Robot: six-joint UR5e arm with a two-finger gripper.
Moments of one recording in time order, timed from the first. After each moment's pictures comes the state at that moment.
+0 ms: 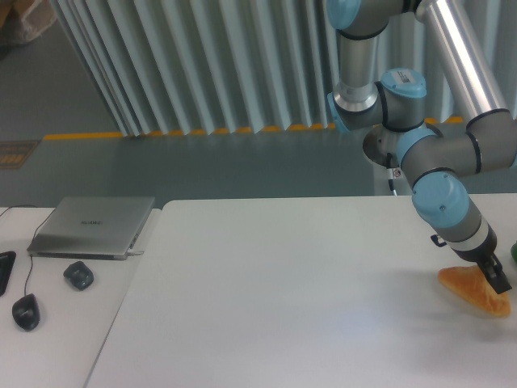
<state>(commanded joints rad) 2.39 -1.99 -1.62 -1.23 2.04 1.52</state>
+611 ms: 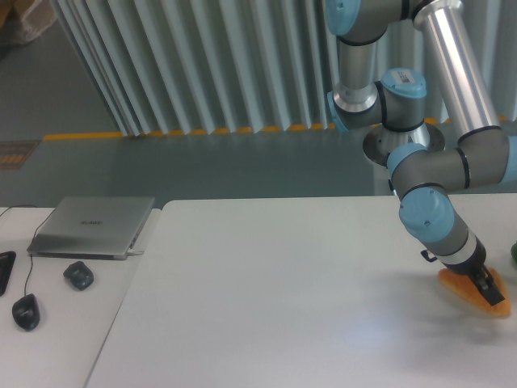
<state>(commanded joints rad) 2.35 -2.04 -1.61 -1.18 2.06 1.42</state>
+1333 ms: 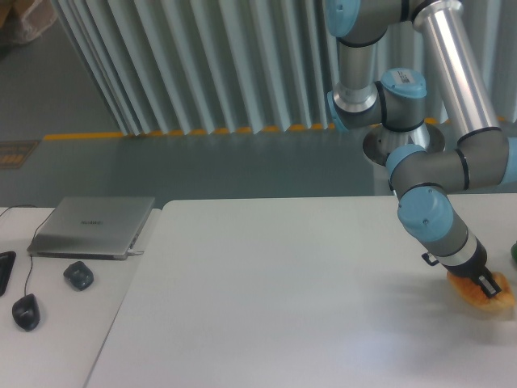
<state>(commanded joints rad) 2.39 -2.00 -1.57 -1.17 2.02 1.35</state>
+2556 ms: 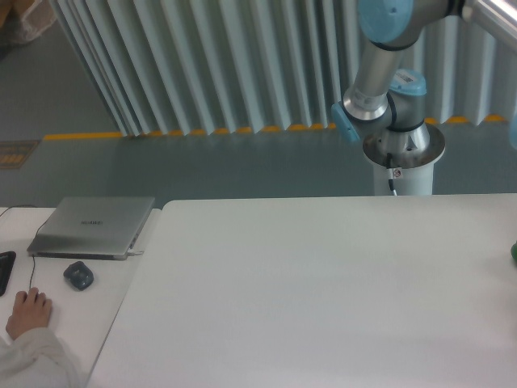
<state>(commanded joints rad) 2.73 -2.09 -1.29 -0.96 1.60 1.36</state>
